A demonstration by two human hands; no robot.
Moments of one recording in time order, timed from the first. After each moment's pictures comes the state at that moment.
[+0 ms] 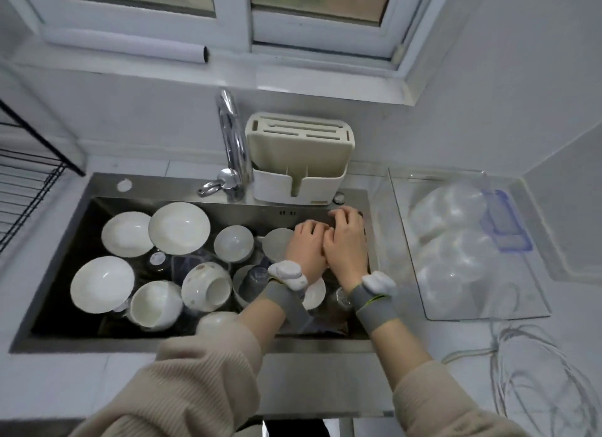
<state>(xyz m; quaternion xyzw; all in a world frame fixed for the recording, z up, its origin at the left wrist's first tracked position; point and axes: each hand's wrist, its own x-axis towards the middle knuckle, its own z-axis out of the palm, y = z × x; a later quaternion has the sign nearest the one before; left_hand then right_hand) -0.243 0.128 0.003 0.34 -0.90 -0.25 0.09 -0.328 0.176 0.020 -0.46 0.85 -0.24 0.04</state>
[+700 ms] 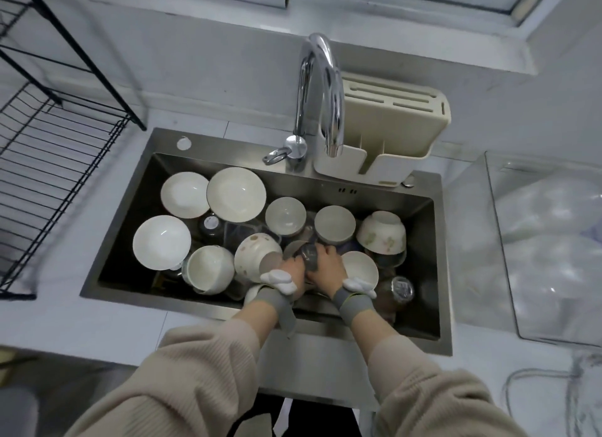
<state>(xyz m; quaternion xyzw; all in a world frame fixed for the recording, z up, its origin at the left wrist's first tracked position) -0.113 0.111 -0.109 0.50 -0.78 -0.28 -0.26 -0.217 0.145 -0.110 -0.48 0.80 0.00 0.36</state>
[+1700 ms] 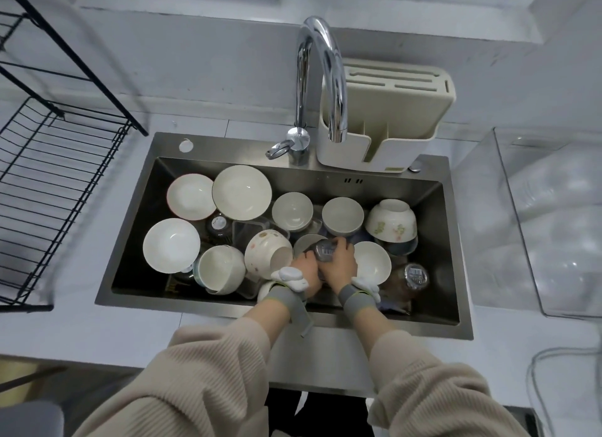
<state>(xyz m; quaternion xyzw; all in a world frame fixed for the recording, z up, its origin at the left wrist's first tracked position) -0.116 0.117 -0.118 0.49 -0.78 -0.32 -0.21 -0.197 0.152 -0.110 -0.29 0.87 -0.18 0.36</state>
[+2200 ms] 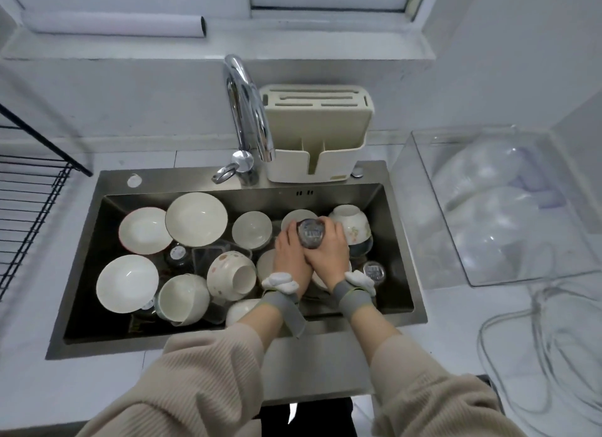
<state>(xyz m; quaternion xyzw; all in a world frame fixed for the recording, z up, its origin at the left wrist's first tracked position) -0.171 0.129 -0.075 0.51 -0.80 -0.32 0.09 -0.247 0.167 -0.060 -0.34 0.86 -0.33 0.21</state>
